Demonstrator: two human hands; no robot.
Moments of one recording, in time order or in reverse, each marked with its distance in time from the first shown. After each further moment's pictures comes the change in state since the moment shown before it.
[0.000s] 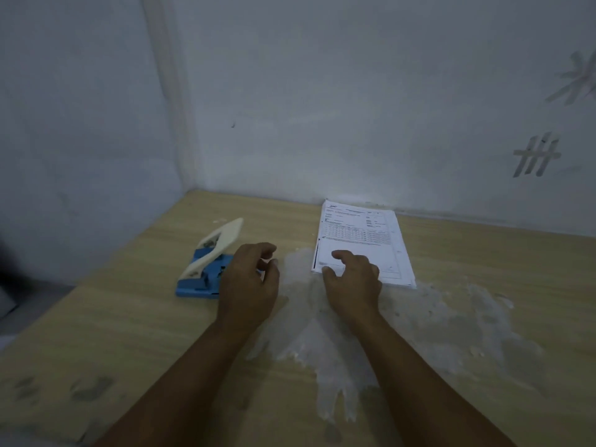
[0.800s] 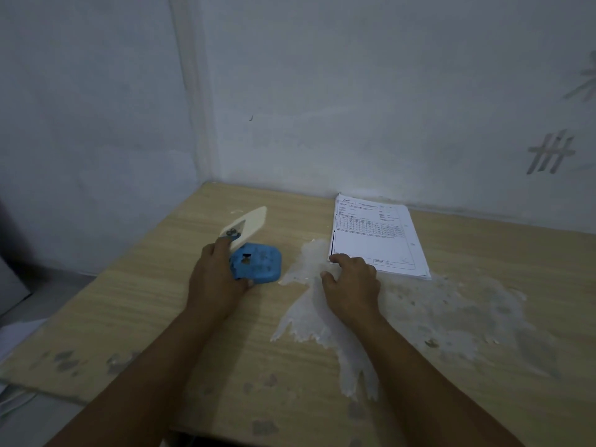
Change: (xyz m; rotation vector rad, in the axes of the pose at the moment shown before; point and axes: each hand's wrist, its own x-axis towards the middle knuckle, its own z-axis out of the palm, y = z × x) left_hand -0.004 -0.060 -0.064 0.278 -0.251 -0.314; right_hand -0.030 -0.012 0.025 -0.119 -0.058 -0.061
